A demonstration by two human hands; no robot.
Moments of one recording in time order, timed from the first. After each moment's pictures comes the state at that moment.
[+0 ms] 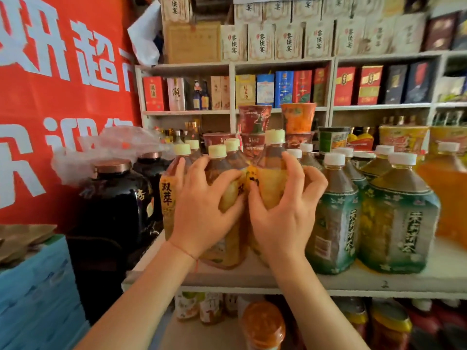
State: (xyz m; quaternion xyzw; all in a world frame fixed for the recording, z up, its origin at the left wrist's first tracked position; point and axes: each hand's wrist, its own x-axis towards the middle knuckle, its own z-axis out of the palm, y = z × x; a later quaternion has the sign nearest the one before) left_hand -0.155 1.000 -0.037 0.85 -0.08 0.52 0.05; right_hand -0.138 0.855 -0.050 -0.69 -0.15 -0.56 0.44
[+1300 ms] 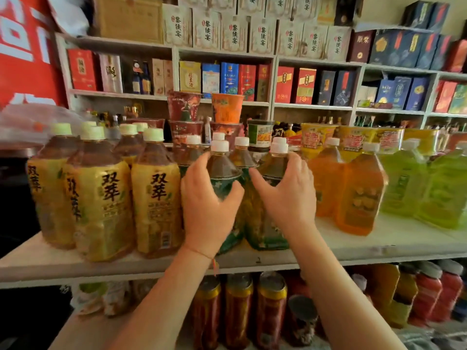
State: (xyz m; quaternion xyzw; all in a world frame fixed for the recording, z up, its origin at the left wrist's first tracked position) left_hand -0.130 0.802 -0.054 0.75 -0.09 0.49 0.43; right_hand -0.110 0.663 -0.025 -0.85 -0.04 -0.41 0.34
